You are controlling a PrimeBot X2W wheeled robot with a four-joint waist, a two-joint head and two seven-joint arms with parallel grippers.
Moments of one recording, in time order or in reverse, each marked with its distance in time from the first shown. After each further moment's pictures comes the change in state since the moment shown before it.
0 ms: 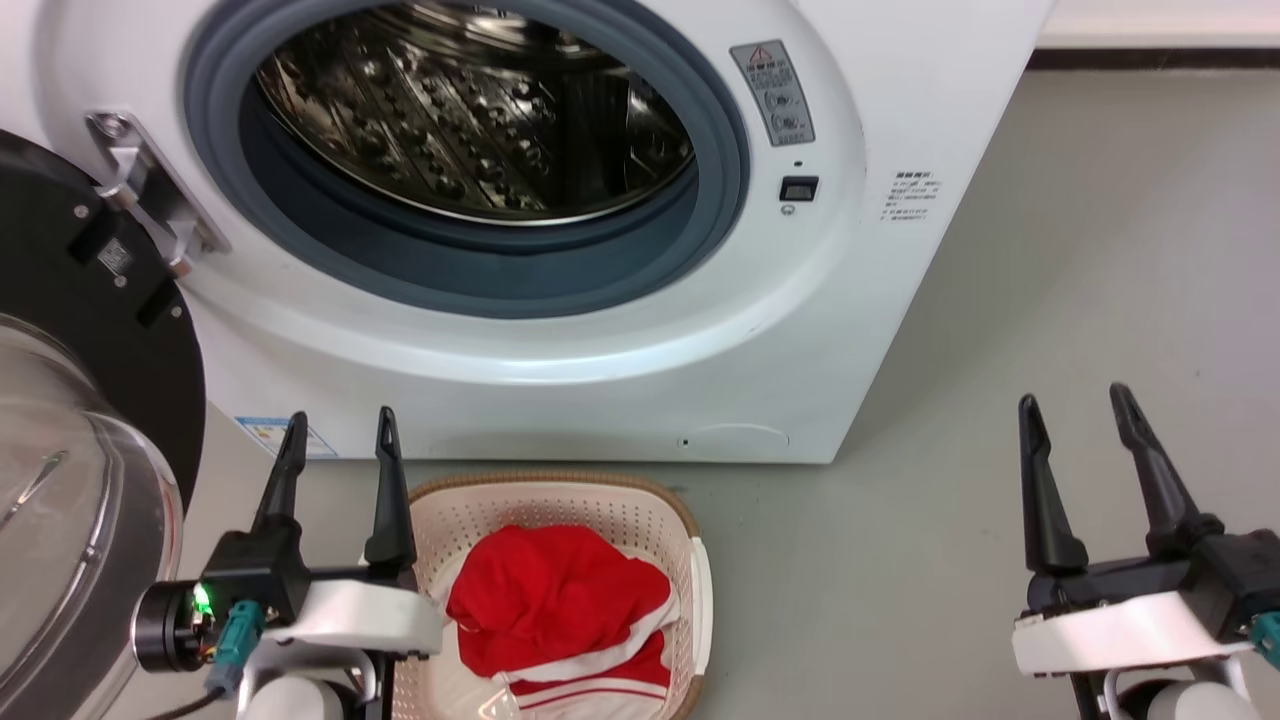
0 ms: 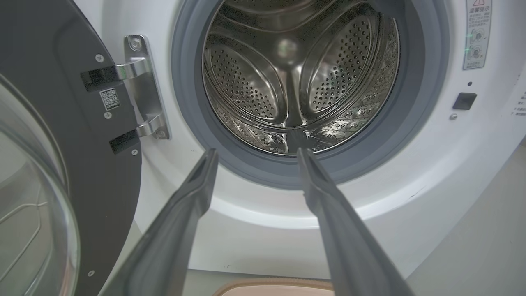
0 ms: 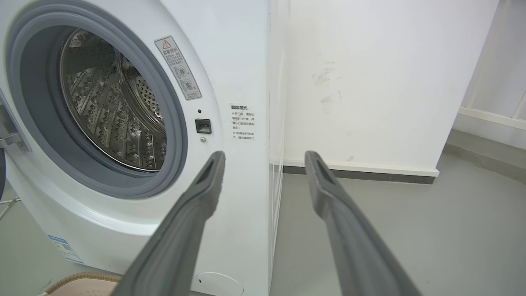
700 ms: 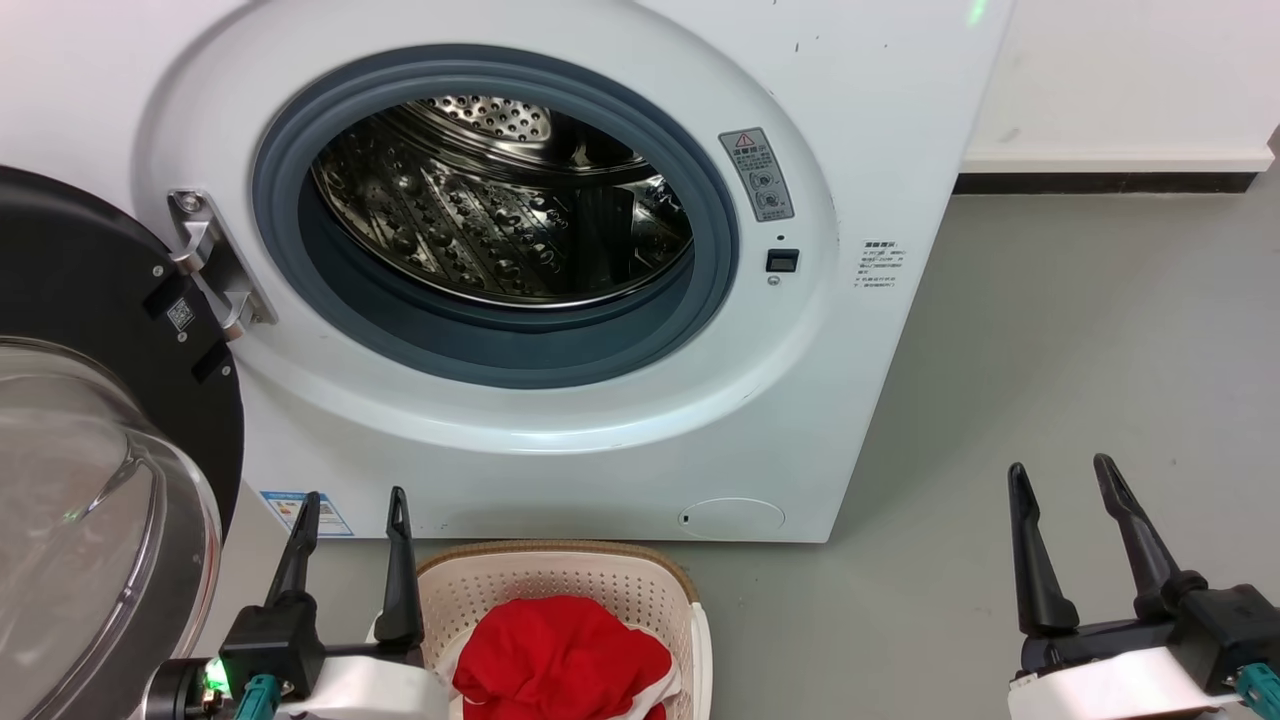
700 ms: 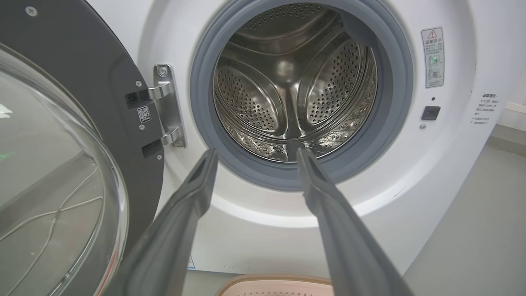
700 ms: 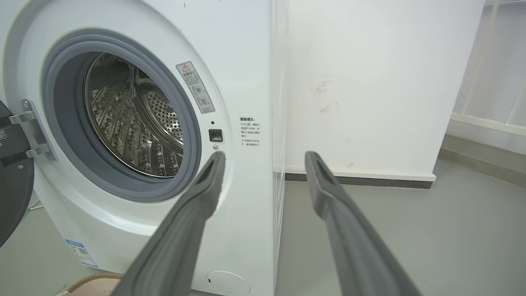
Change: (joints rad) left arm 0.143 -0.004 -0.020 -0.050 0.015 0.018 0.000; right arm 0.103 0.000 0.009 0.015 0.025 0.000 0.000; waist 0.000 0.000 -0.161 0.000
